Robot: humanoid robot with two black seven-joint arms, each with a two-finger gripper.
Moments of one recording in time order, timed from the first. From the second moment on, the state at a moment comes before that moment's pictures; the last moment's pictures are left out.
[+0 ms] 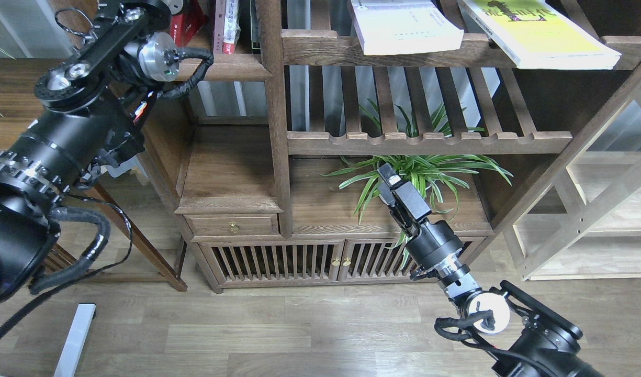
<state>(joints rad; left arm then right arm) -1.24 0.04 -0.94 -0.63 0.59 0.24 -0.24 0.19 -0.24 0.83 1.20 0.16 0.58 0.23</state>
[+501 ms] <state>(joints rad) -1.28 0.10 -0.98 -0.69 0.59 0.26 -0.22 0.19 -0.24 0.82 1.20 0.16 0.58 0.23</state>
